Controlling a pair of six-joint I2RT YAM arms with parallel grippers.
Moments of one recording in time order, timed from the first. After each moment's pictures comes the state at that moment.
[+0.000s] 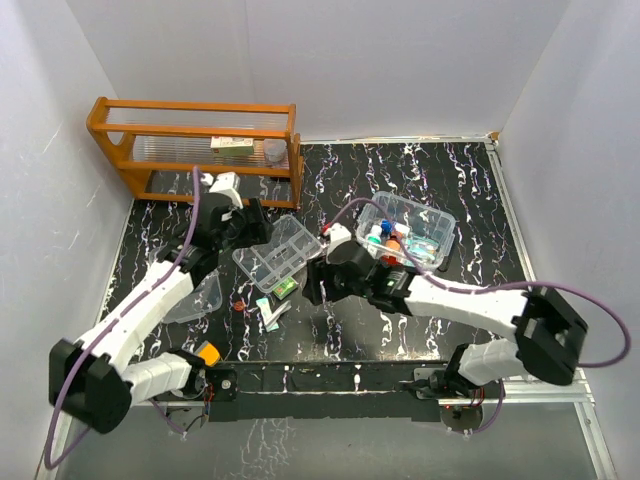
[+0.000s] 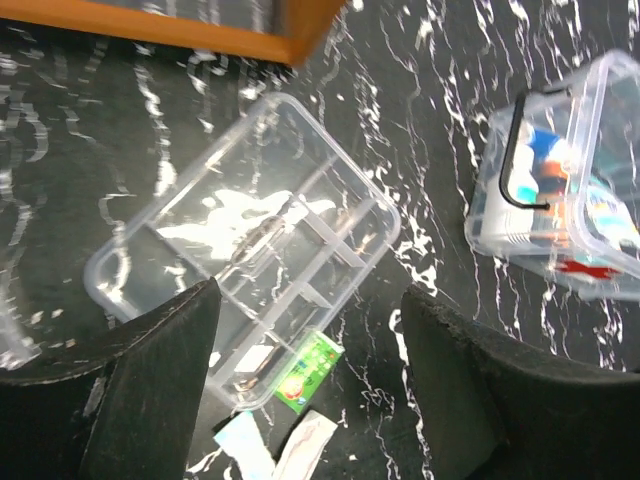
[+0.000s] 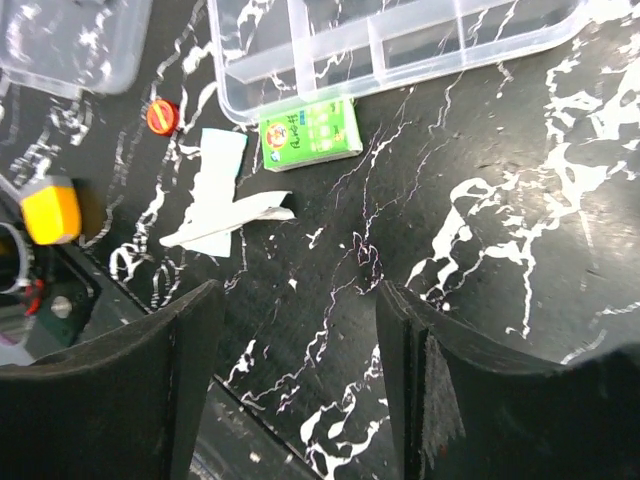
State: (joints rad) left arm -0.44 1.18 0.90 -0.32 -0.01 -0.47; right arm 0.96 1.29 0.82 -0.15 0.05 0.56
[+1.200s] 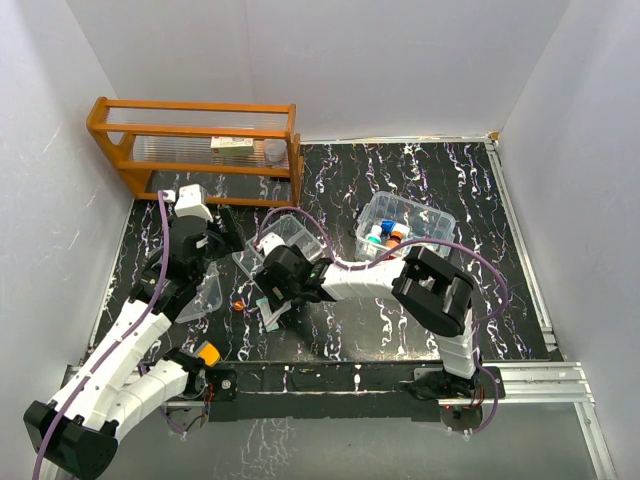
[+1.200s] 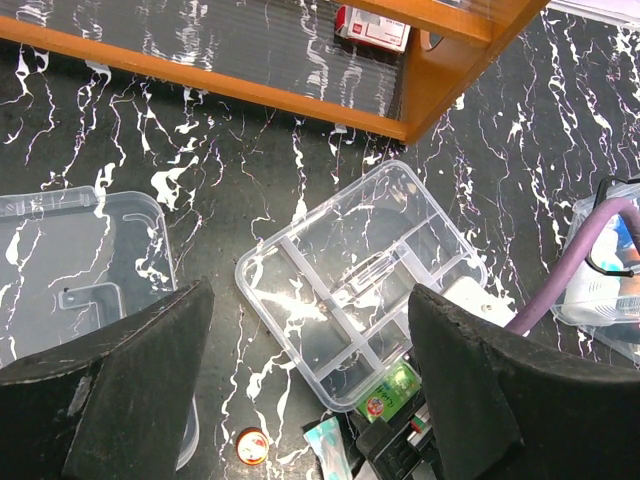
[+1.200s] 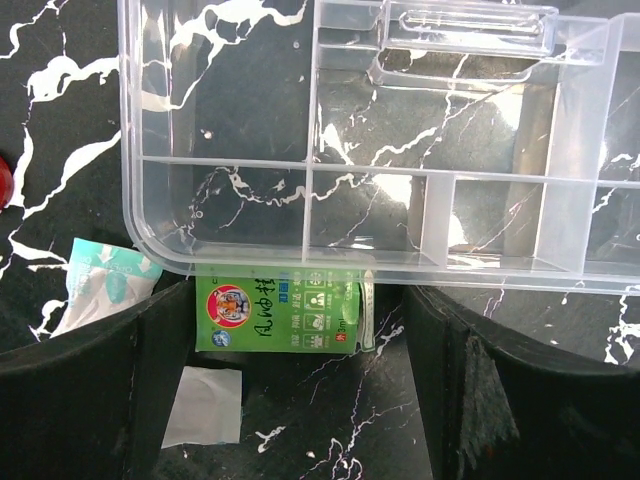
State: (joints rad) left arm -0.44 0.83 0.79 -0.39 -0.35 -0.40; right arm 1.08 1.96 1.23 -0.14 0.23 0.25
